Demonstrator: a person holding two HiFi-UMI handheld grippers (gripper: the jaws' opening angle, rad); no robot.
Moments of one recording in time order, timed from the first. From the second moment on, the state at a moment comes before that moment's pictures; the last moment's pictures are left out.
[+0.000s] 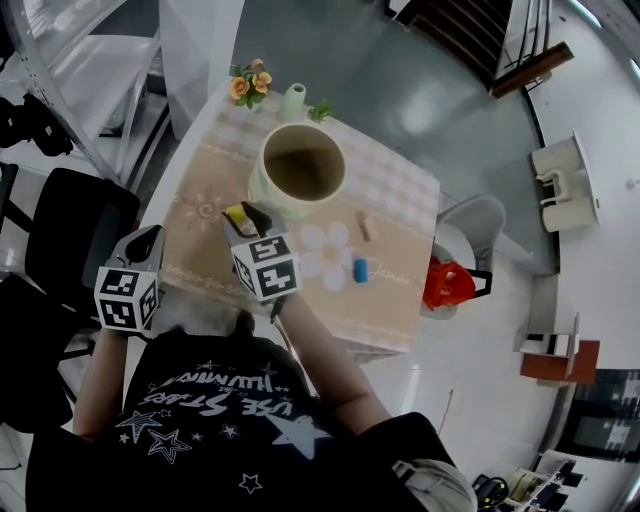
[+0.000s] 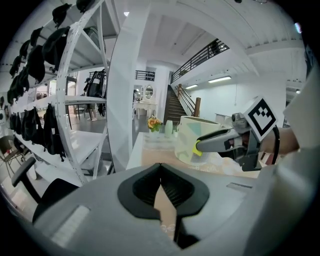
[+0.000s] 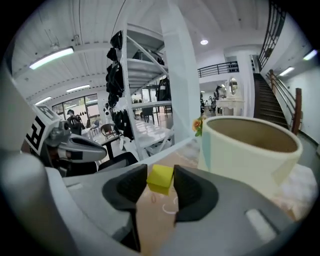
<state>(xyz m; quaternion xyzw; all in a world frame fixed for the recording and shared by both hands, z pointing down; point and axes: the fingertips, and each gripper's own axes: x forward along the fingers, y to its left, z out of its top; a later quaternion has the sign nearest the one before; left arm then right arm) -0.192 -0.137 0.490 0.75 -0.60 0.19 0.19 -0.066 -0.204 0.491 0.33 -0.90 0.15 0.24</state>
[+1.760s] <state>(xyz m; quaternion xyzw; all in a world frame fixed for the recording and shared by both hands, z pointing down) -0.102 -0.214 0.450 0.80 -0.57 0.16 0.13 0.074 -0.300 0.411 0.45 -0.87 0.10 0.16</state>
